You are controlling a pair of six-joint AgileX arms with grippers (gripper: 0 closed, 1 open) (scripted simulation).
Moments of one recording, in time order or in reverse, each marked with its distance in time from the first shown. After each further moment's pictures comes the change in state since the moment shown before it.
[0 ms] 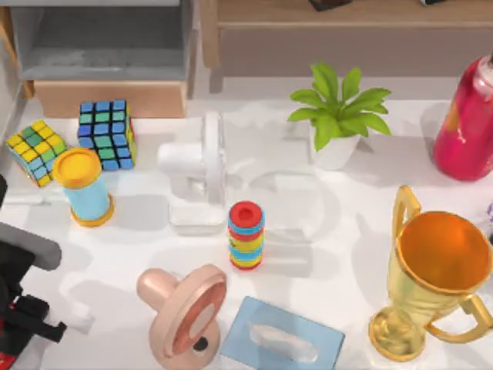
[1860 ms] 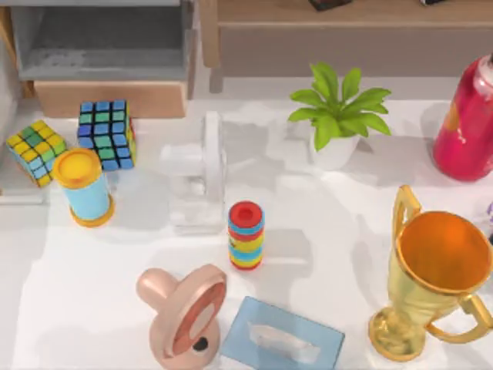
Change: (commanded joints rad) left arm 0.244 0.603 1.424 -0.466 -0.004 -0.040; right arm 0.000 0.000 0.000 0.000 0.000 0.000
